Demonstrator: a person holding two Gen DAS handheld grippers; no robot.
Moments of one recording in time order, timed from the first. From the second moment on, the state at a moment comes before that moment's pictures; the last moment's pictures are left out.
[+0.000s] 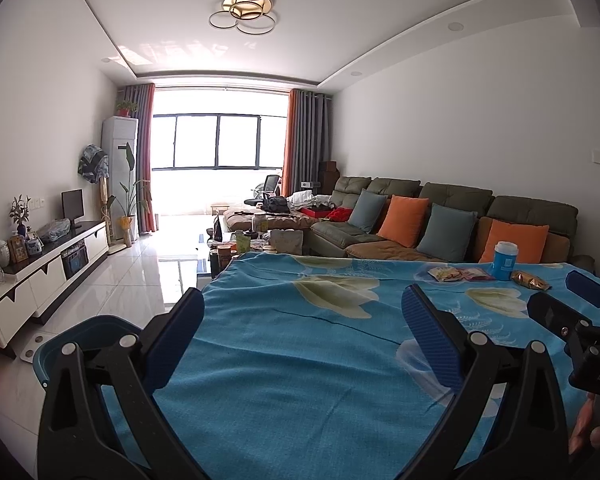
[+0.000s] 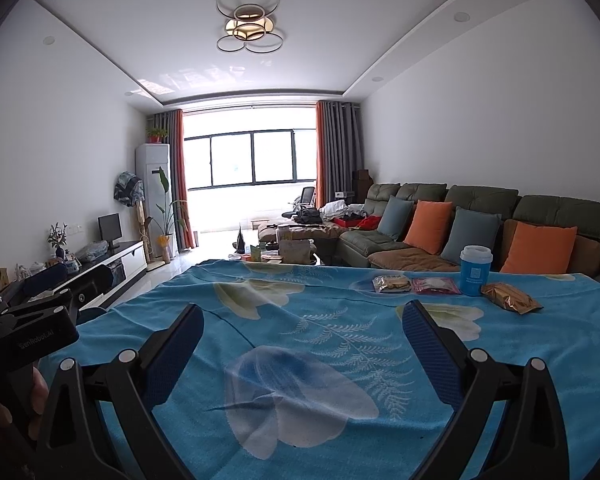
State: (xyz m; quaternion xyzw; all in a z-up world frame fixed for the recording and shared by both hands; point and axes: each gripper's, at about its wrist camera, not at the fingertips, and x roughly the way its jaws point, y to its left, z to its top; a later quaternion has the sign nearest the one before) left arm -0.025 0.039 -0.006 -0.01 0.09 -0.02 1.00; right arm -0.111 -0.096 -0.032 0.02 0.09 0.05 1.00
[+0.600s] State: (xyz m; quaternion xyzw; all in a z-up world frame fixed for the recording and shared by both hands) left arm -0.023 0.040 -0.007 -0.01 0.09 -0.02 1.00; right arm -0.109 -0.097 -0.033 0.02 0.09 0.05 1.00
